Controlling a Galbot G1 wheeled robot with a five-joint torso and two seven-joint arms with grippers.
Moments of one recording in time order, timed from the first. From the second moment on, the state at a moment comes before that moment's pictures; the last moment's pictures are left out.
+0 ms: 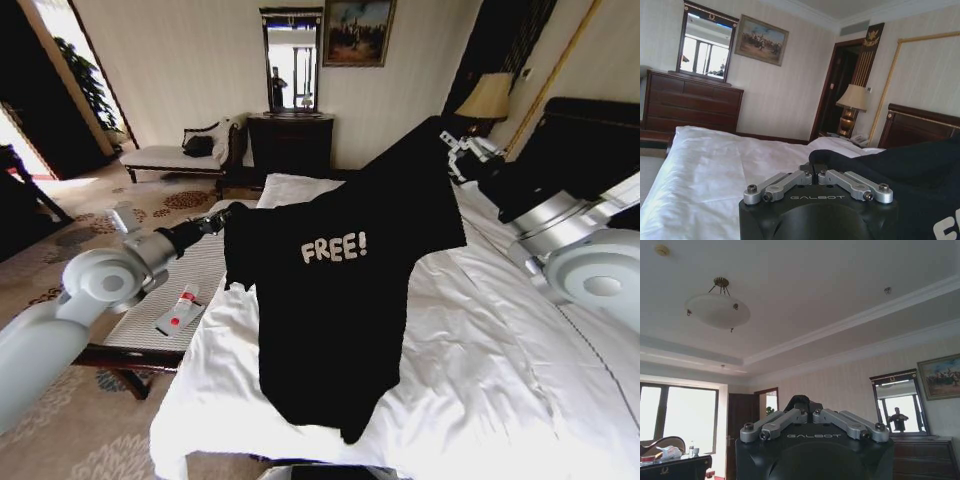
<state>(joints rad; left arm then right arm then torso) 0.54 -0.52 -0.10 -1.94 -1.44 0.34 -0.11 -0.92 0.22 0.59 2.16 1.55 0.12 0.02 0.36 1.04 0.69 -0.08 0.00</state>
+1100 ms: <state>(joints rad) 0.49 -0.16 -0.48 -2.04 -1.65 0.28 -0.19 -0.64 0.15 0.68 2.30 1.65 0.19 0.04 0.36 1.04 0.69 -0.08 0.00</state>
